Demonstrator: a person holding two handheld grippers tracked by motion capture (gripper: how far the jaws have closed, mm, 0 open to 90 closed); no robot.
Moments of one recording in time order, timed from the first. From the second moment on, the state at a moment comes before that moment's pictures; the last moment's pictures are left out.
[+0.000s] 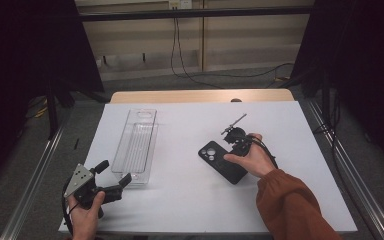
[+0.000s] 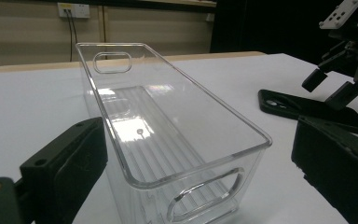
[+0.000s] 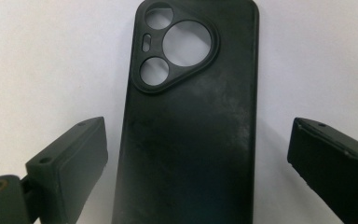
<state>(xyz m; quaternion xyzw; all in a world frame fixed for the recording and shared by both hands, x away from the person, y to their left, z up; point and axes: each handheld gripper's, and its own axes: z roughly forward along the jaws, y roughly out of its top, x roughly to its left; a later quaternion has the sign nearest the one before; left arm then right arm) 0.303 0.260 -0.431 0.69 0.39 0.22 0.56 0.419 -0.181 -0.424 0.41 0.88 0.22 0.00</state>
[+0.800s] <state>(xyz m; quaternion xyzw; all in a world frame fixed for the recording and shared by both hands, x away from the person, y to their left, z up) 0.302 0.260 -0.431 0.69 0.39 0.22 0.56 0.421 -0.156 -0.443 0.39 0.91 0.16 0.04</state>
